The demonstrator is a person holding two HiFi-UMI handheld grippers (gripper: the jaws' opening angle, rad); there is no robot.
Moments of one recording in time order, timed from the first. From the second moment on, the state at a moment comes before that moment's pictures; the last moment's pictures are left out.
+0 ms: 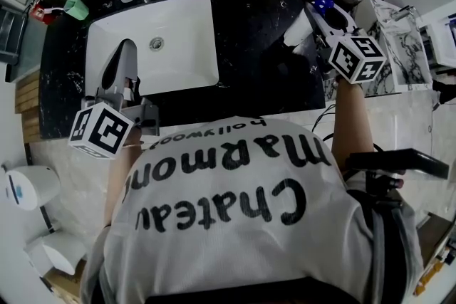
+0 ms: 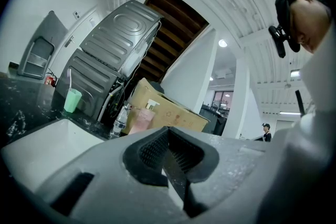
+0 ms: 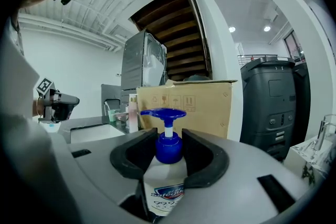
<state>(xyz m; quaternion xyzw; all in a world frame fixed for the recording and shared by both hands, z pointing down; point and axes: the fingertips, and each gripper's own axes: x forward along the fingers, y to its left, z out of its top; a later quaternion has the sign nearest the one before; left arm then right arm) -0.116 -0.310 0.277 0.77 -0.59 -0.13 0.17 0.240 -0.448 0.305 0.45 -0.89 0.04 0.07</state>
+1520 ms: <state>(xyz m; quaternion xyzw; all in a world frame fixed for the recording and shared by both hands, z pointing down) -0.150 -0.289 0.273 0.74 -0.63 -0.15 0.16 0.240 -0.446 0.304 0.46 -0.88 0.01 0.10</state>
